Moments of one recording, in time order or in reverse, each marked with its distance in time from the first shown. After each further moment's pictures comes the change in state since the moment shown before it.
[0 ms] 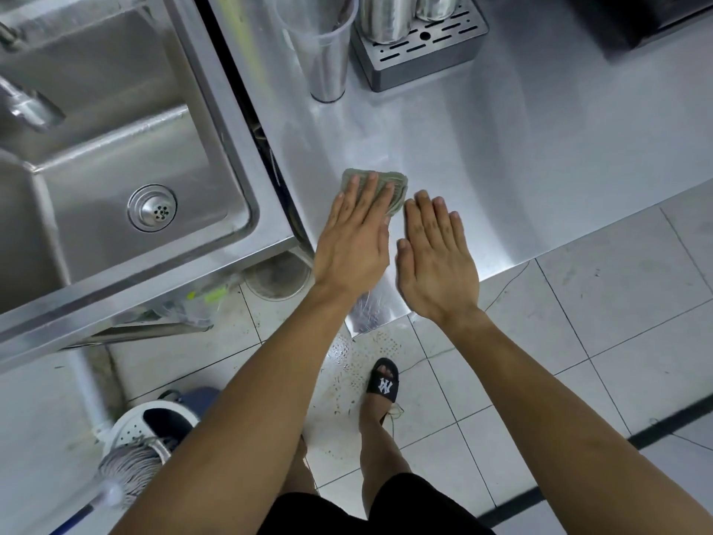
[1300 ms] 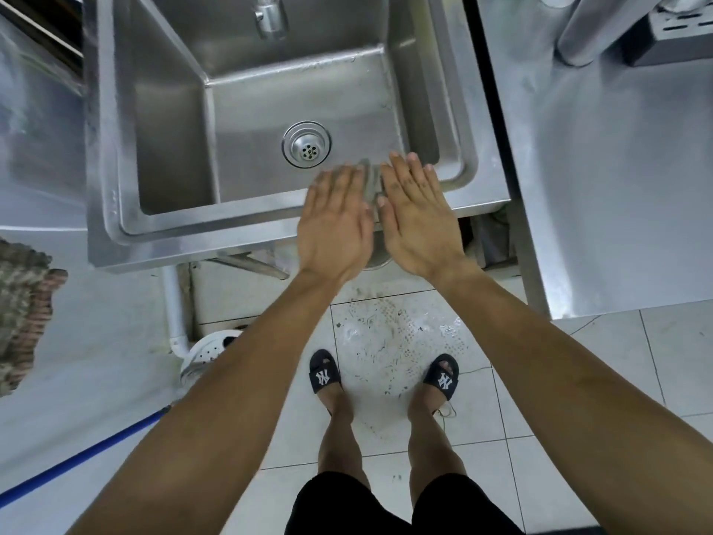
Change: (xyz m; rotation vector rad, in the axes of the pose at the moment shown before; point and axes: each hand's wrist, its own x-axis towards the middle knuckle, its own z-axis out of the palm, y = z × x) left_hand -0.152 -0.219 -0.104 0.174 0.056 -0.385; right_hand 0.036 -0.272 0.062 0.153 -0.180 -0.383
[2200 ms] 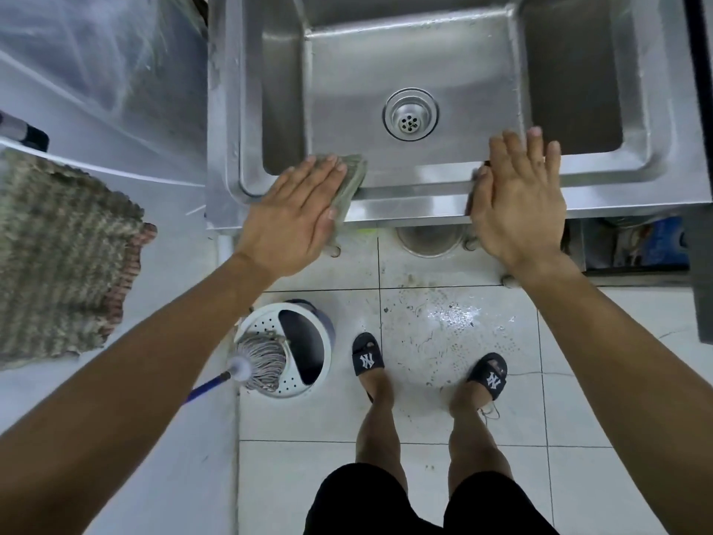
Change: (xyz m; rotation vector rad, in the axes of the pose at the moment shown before) left_hand -0.055 -0.252 -0.040 0.131 -0.009 0.272; right_hand 0.038 -0.086 0.043 -0.135 0.095 0.183
